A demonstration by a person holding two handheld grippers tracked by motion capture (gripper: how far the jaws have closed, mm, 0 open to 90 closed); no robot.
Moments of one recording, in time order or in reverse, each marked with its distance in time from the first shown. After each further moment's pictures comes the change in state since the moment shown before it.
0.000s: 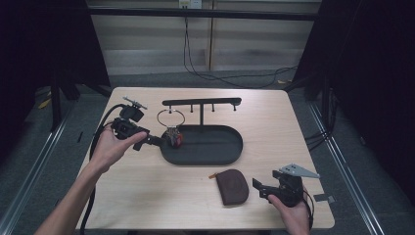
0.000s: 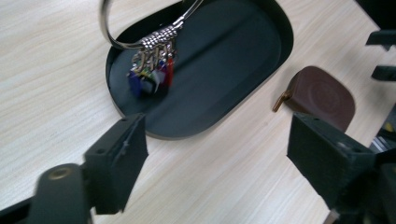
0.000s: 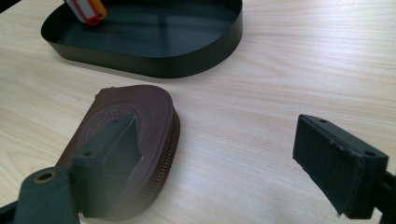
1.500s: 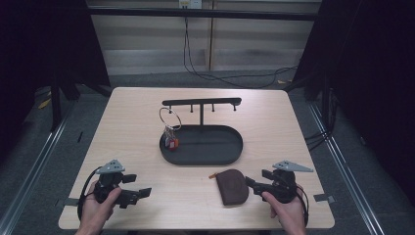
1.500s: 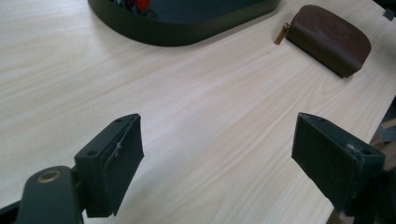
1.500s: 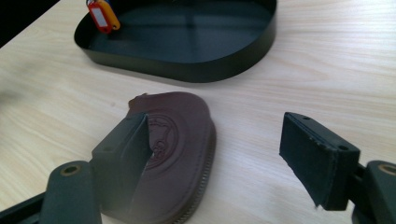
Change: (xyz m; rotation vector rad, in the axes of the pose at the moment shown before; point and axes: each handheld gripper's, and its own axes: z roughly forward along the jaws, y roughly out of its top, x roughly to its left) left arm -0.020 -0.164 0.024 -0.248 -0.010 -0.036; right arm 0.015 0.013 0.008 0.044 0.089 0.036
